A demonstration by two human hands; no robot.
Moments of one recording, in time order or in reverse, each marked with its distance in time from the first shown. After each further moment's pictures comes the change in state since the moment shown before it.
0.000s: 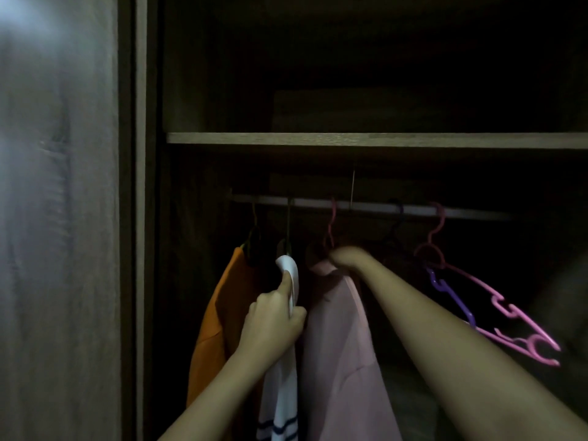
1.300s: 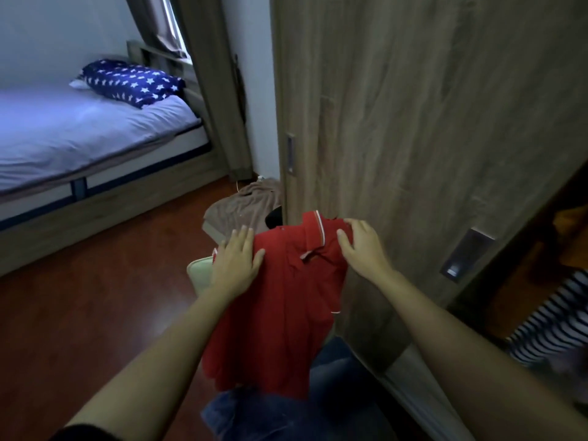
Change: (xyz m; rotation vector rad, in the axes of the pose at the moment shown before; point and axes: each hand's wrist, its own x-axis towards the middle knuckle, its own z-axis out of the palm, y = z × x) left_hand -0.418 -0.446 -0.278 0.630 -0.207 -0.708; right_hand -0.272 -0.257 0.528 0.194 -0.195 -0.528
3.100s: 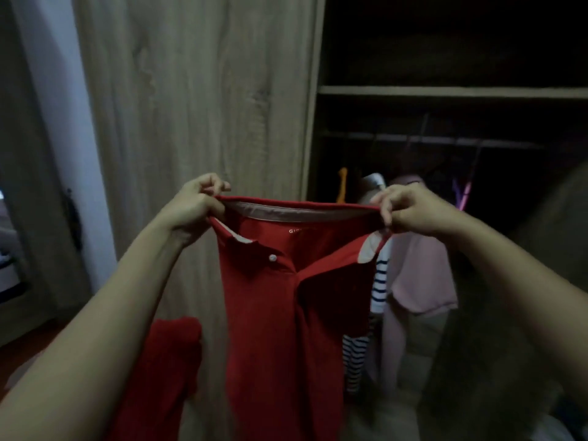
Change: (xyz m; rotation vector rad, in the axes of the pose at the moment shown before) left_hand -0.017 0.262 -0.264 -1.411 -0.153 0.573; right_hand -0.186 -0.055 -0.441 -0.186 0.252 0.136
